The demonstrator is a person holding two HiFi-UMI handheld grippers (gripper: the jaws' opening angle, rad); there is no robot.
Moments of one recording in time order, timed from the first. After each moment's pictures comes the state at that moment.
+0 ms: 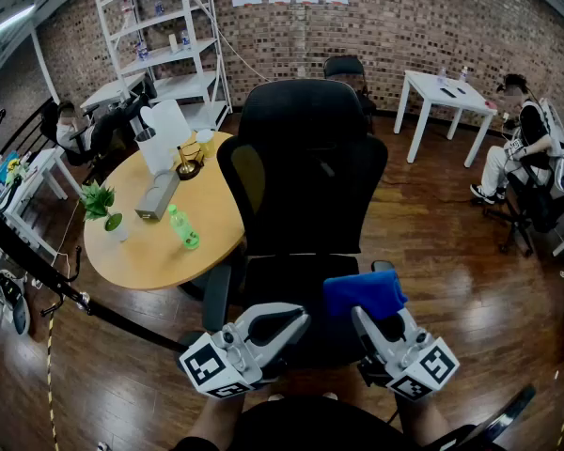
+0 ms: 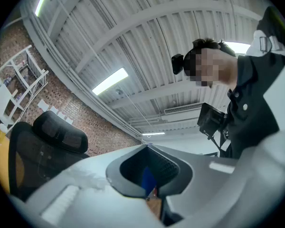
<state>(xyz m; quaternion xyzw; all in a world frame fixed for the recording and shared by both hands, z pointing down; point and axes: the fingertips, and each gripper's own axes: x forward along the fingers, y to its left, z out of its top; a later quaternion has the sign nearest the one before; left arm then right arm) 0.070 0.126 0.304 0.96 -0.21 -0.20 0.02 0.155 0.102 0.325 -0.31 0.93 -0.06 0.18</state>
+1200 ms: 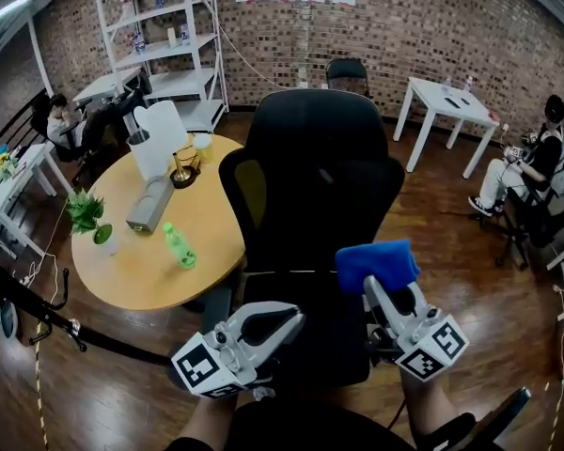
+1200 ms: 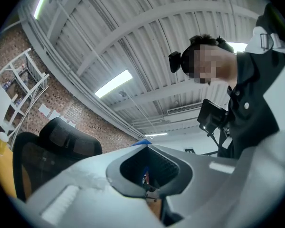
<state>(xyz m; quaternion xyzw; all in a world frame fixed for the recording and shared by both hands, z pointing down) 0.019 0.039 0.306 0.95 -0.22 -0.21 0.00 0.131 -0.026 0.304 -0.34 0.92 -0.06 0.18</state>
